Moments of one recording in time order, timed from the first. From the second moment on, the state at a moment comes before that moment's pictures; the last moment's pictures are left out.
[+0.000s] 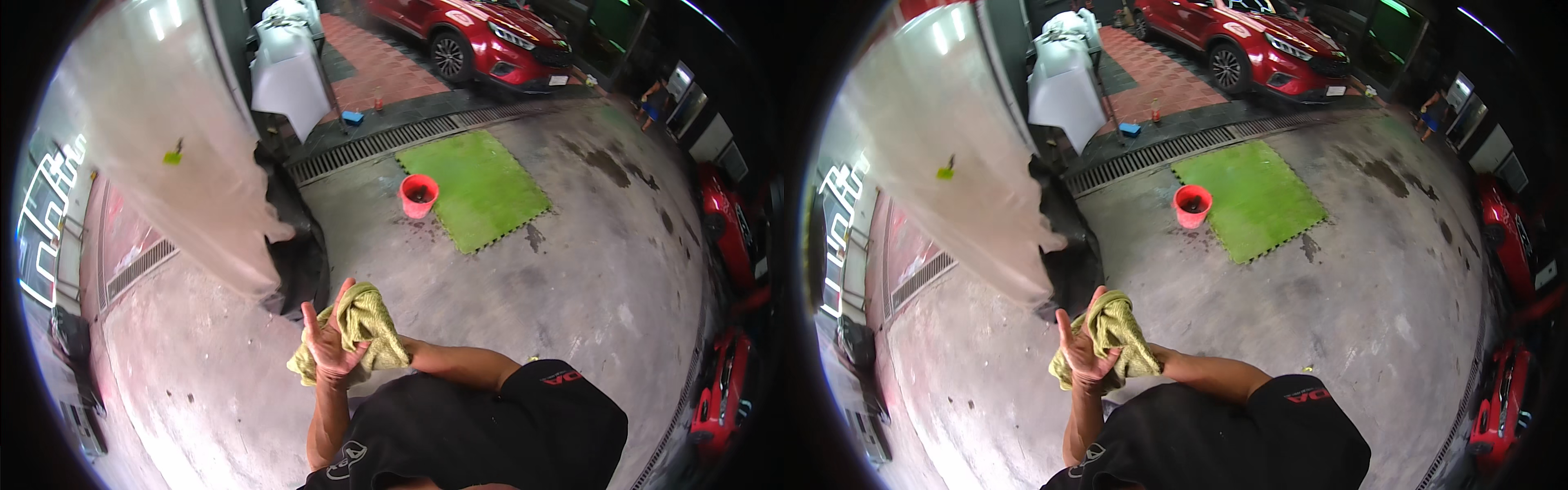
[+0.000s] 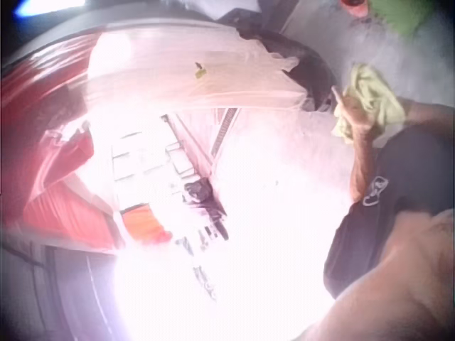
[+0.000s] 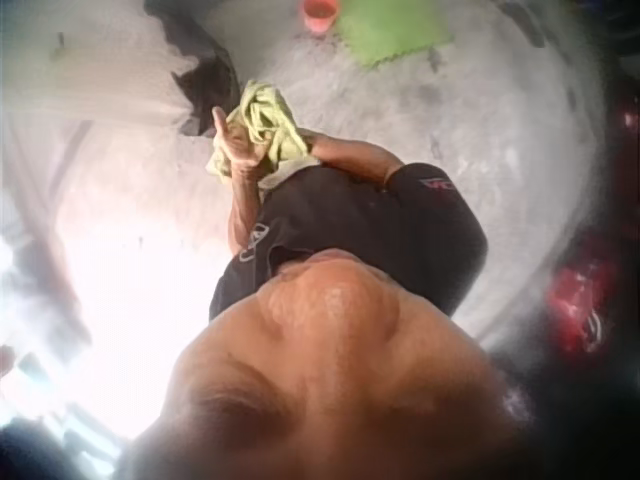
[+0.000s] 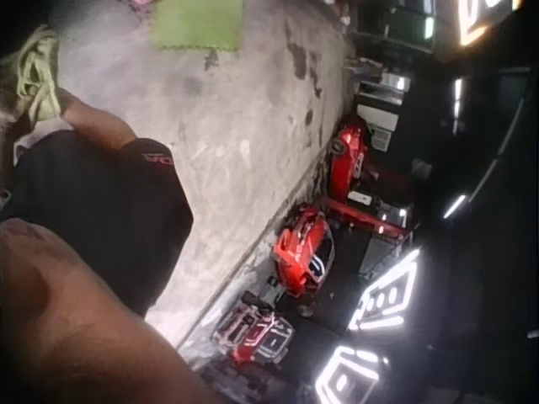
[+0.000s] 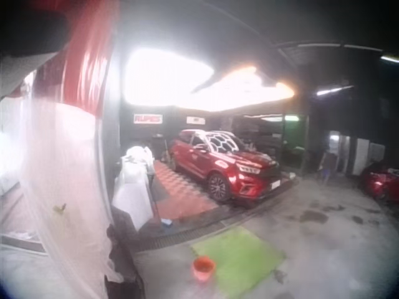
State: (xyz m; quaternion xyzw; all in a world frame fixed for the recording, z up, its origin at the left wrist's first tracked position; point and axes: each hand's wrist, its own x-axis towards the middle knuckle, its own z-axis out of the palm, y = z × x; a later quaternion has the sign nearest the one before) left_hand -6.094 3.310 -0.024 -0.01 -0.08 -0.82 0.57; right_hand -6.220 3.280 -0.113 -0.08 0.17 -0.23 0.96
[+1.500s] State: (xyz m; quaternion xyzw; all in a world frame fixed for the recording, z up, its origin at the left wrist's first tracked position) left_hand -5.062 3.263 -0.104 0.80 -0.24 -0.30 0.47; right_hand -5.166 3.244 -0.043 -0.87 -0.28 -0.21 0.35
